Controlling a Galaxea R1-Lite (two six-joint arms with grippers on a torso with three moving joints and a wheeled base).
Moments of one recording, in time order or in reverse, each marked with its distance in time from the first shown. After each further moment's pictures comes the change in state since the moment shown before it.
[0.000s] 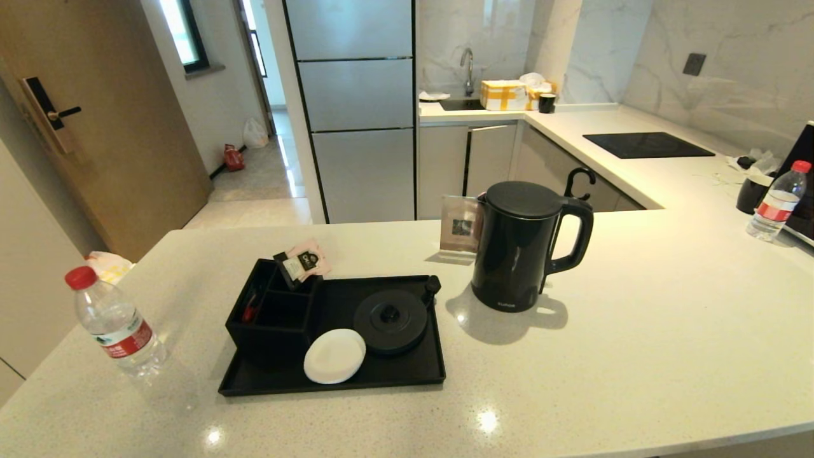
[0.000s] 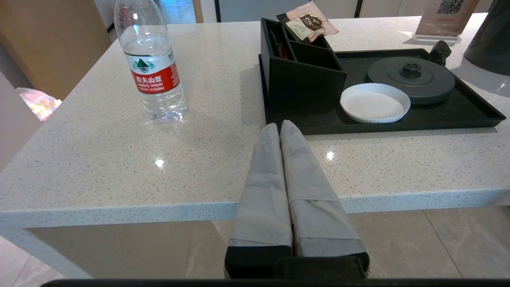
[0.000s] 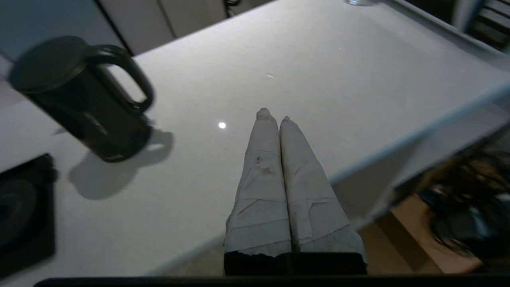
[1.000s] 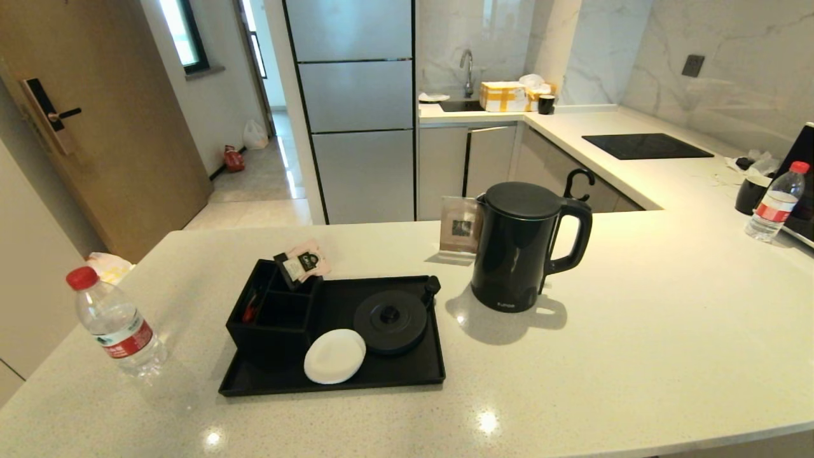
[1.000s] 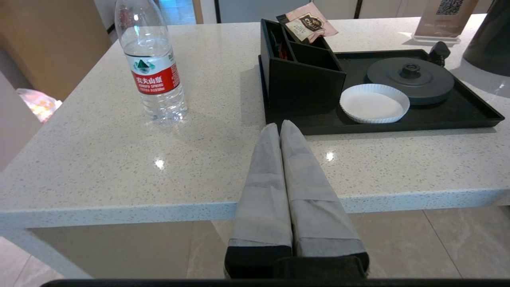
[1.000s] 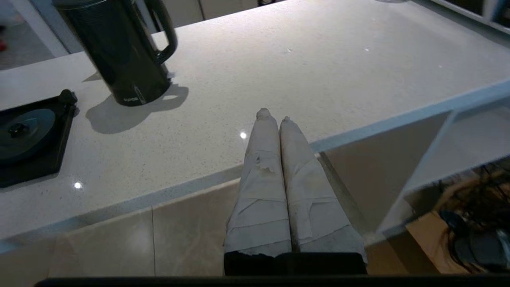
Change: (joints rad) left arm 0.000 0.000 0.000 0.000 0.000 0.000; right arm -0.095 -0.570 0.274 0.156 0.241 -0.113
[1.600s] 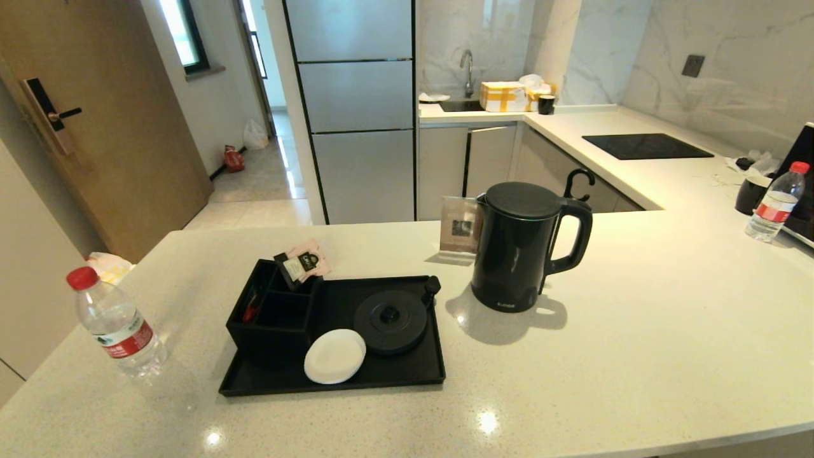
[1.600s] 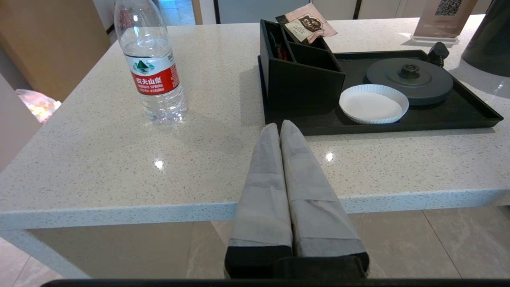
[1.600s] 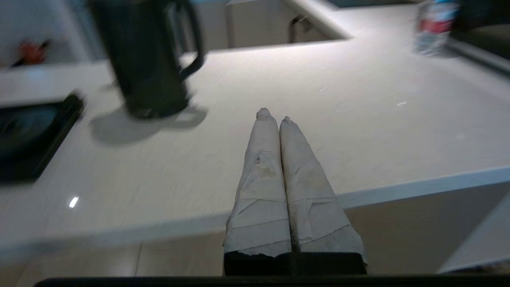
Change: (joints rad) left arm 0.000 0.000 0.000 -0.001 0.000 0.000; right arm -0.002 -0.080 0.614 -0.702 0.127 -0.125
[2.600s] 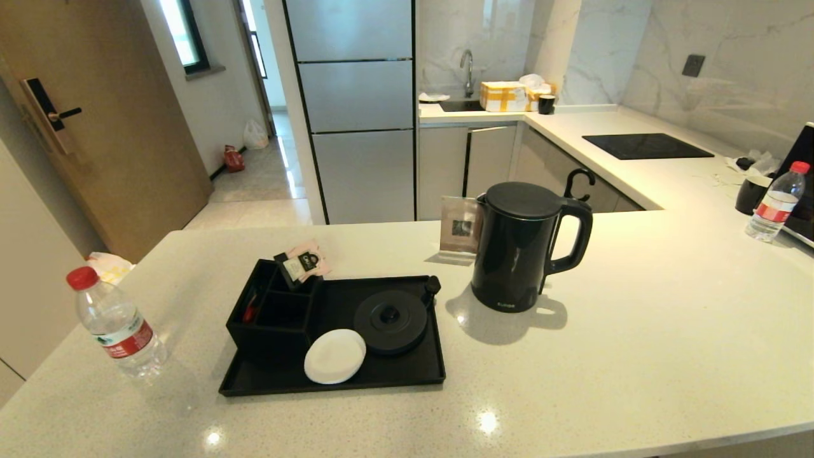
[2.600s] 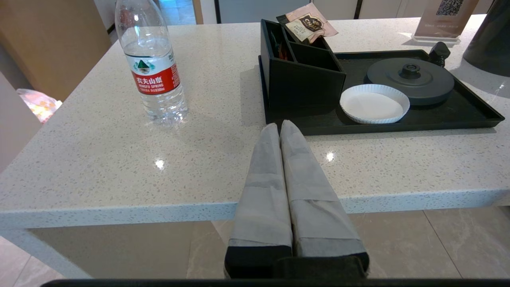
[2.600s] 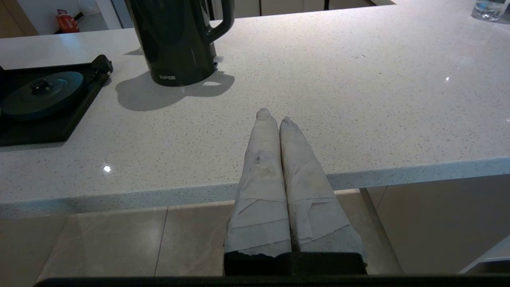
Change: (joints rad) left arm 0.000 0.000 0.000 0.000 0.000 0.000; right arm 0.000 -0.001 0.070 0.006 0.086 0.037
